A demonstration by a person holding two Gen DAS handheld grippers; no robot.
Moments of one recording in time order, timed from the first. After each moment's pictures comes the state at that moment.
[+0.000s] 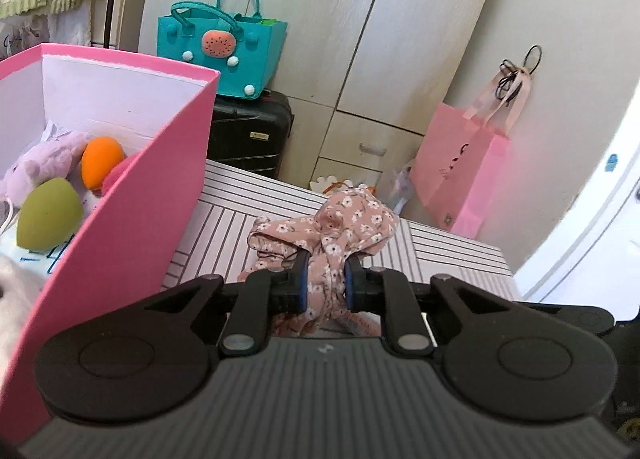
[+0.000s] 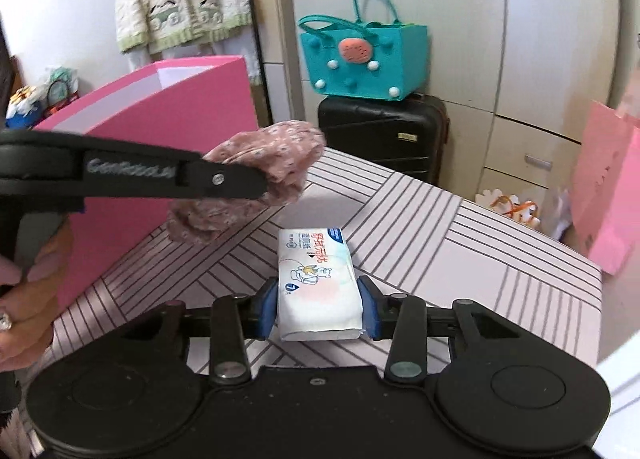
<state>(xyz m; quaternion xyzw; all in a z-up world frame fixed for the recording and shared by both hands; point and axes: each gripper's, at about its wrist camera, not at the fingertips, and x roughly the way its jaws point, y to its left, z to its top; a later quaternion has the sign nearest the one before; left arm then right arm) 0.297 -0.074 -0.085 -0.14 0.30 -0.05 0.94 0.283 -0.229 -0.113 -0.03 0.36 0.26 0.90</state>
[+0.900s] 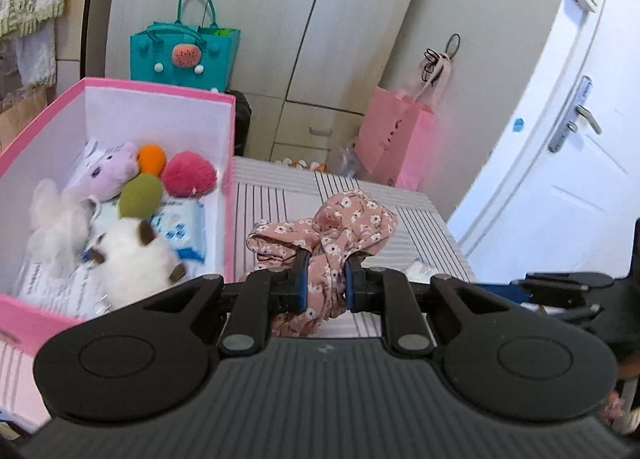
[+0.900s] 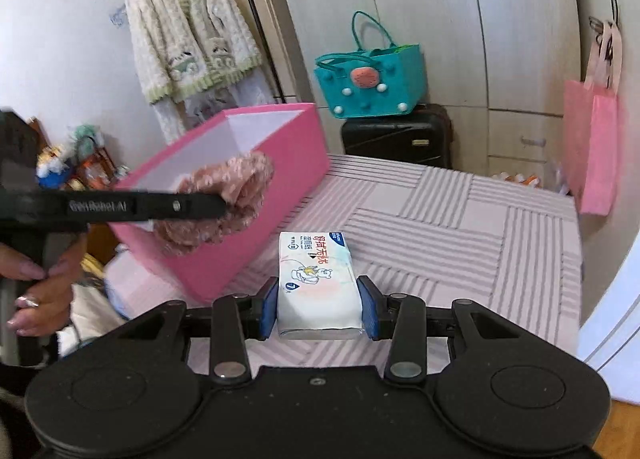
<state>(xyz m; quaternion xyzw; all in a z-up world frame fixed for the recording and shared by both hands) 0.173 -0.009 -0.021 -0.10 0.32 -0.15 0.93 0.147 -0.235 -0.045 0.07 0.35 0.27 0.90</state>
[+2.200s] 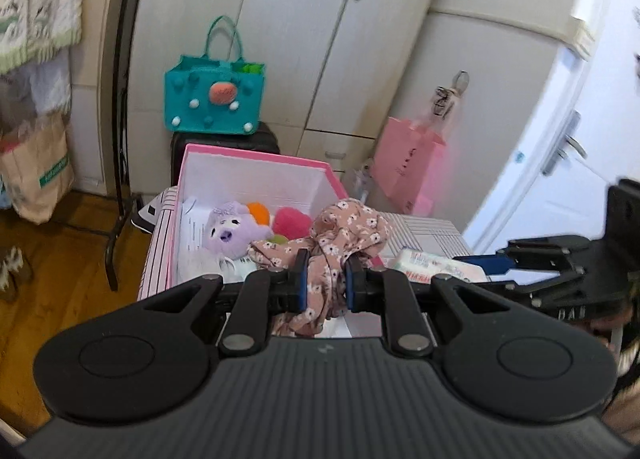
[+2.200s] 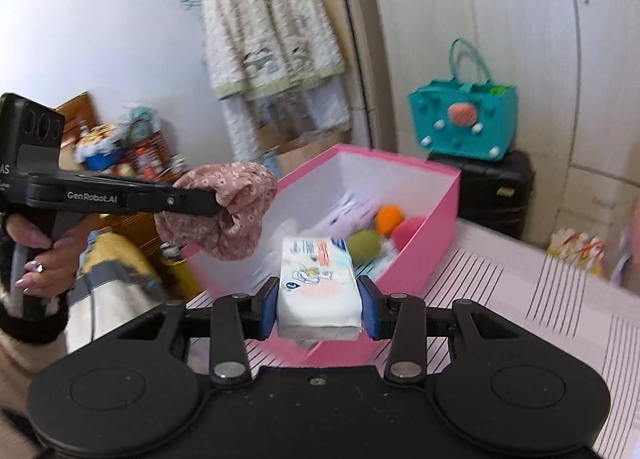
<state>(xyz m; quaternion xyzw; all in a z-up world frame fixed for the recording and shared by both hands) 0.181 0.147 0.042 -0.09 0.31 -0.18 0.93 0.187 -0.097 0.024 0.02 0.32 0.33 0.89</state>
